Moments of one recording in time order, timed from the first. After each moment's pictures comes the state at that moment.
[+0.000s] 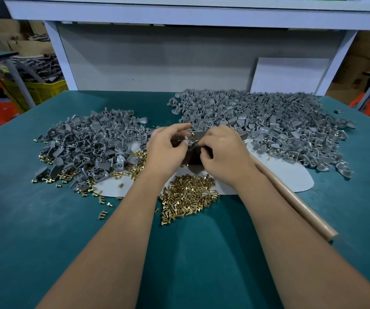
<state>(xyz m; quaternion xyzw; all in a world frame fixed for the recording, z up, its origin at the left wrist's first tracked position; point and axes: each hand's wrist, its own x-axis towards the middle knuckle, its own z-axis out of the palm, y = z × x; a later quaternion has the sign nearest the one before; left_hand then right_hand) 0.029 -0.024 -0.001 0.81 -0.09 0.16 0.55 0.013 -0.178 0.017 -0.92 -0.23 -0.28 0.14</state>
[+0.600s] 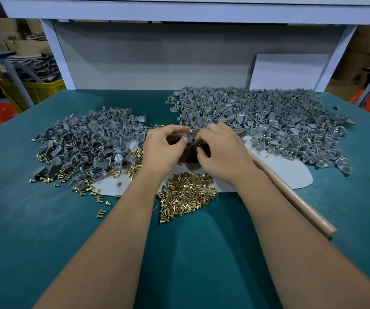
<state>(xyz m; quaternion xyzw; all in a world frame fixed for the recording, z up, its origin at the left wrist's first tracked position) 0.024 -0.025 0.003 0.81 -0.06 0.18 0.56 0.013 -0.178 0.018 -0.92 -0.24 -0.27 0.14</state>
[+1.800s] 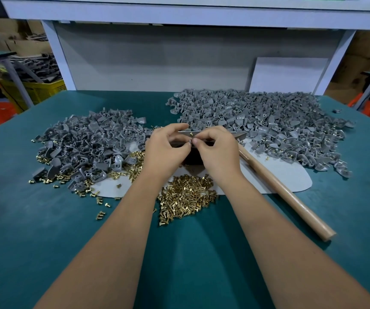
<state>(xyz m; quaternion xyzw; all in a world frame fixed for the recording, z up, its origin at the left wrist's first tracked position) 0.018 -0.028 0.006 0.78 -0.09 0.16 0.59 0.018 -0.154 0.011 -0.84 -0.05 -0.25 0.47</state>
